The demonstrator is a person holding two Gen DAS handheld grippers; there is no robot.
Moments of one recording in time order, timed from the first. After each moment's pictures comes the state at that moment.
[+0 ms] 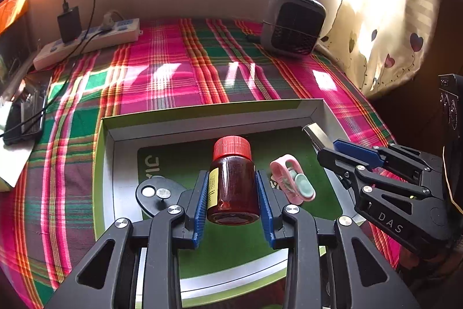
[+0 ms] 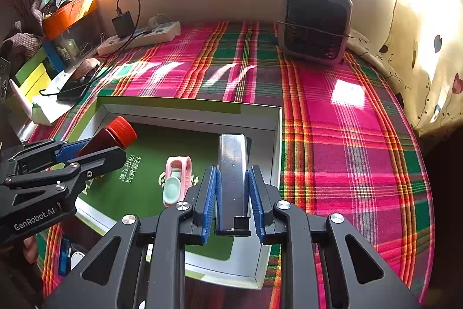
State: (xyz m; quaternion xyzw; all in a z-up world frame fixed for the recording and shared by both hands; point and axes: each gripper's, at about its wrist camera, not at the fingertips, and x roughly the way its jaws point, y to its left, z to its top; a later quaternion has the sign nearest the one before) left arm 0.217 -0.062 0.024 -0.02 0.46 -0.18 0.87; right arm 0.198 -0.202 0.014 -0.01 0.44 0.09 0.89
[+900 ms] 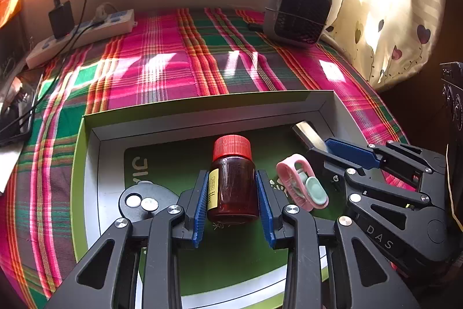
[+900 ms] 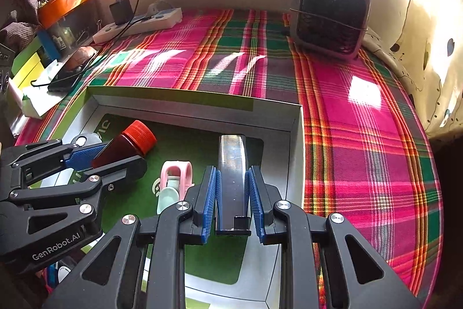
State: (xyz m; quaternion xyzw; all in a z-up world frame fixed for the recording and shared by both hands) left arm 0.230 -0.072 0.010 0.00 0.47 -0.18 0.87; right arm 0.214 -0.192 -0.003 -0.02 0.45 0.09 0.89
